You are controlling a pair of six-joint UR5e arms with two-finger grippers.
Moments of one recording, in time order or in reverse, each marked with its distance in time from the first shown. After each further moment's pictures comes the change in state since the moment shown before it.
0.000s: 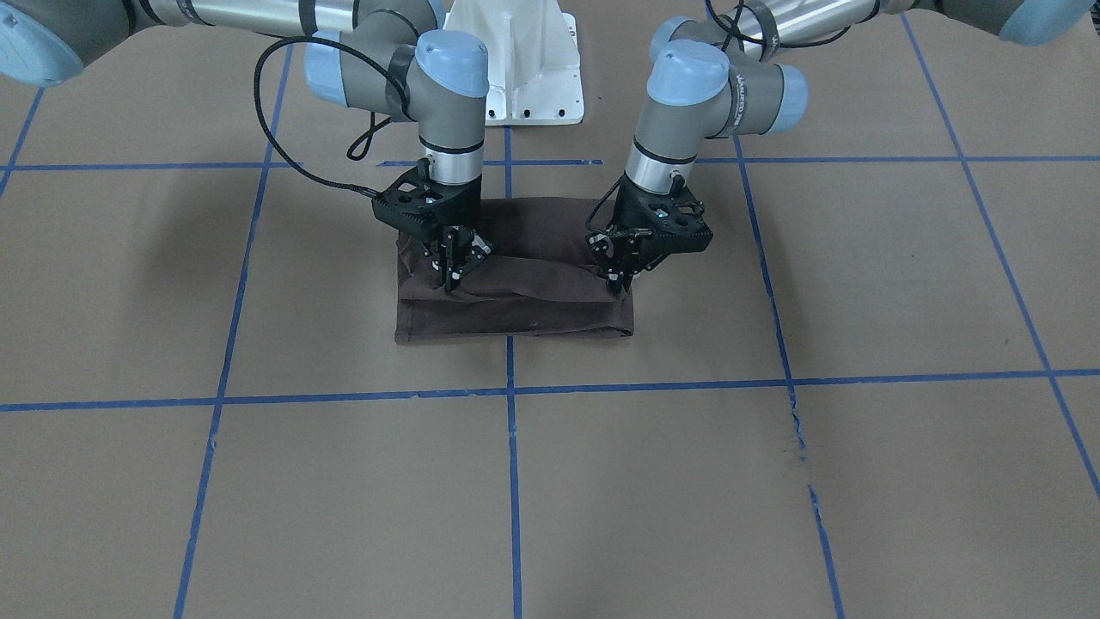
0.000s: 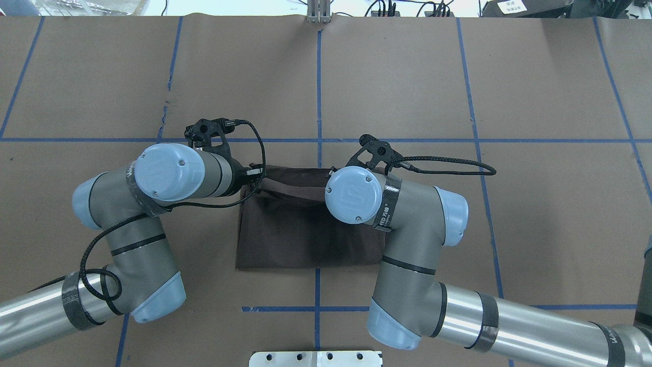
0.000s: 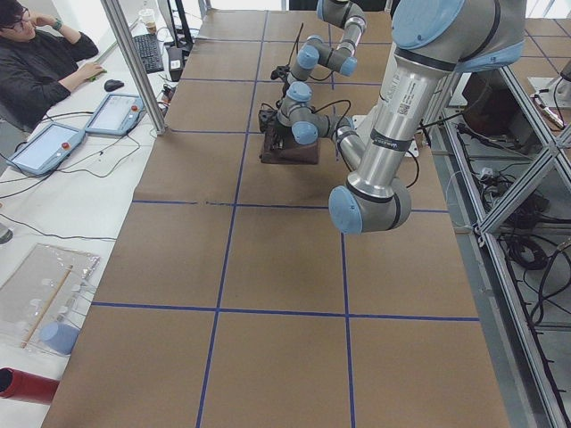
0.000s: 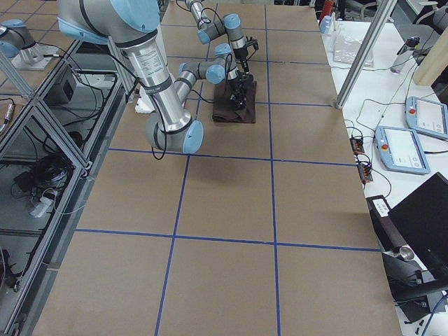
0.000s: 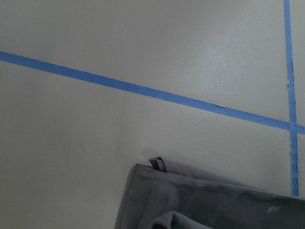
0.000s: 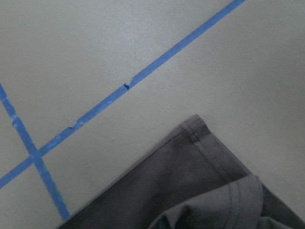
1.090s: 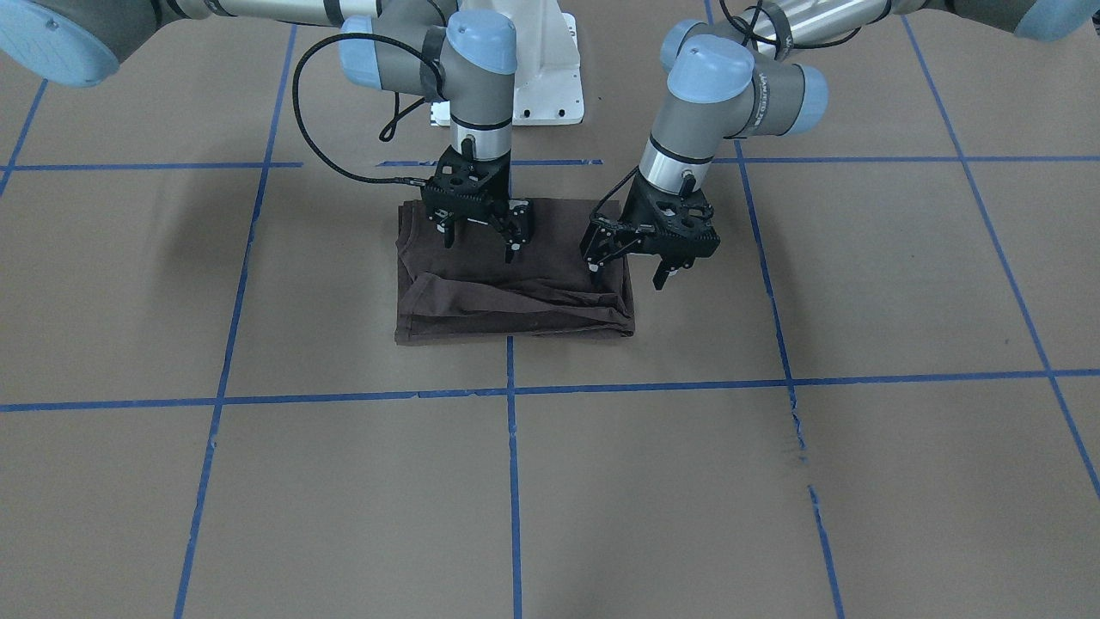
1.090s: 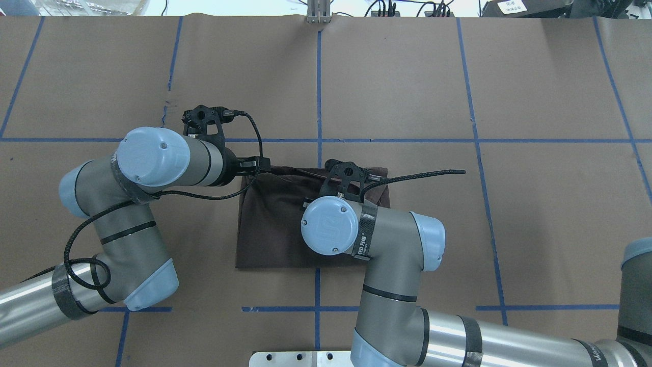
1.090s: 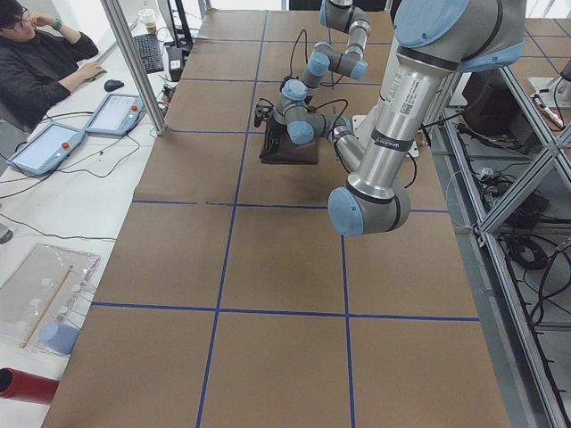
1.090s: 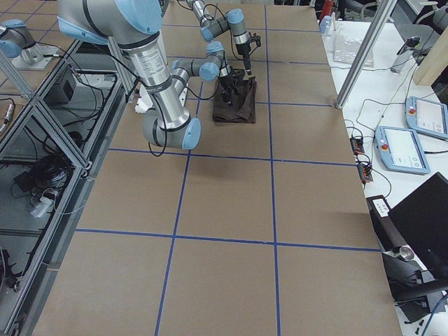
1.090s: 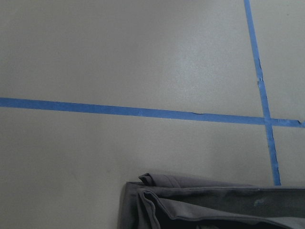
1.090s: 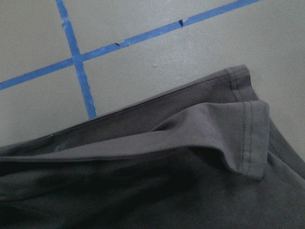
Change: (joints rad) left arm -0.040 0.008 -0.014 -0.020 -0.055 0.128; right arm -0.077 0.036 -0.030 -0.003 -0.021 -0.218
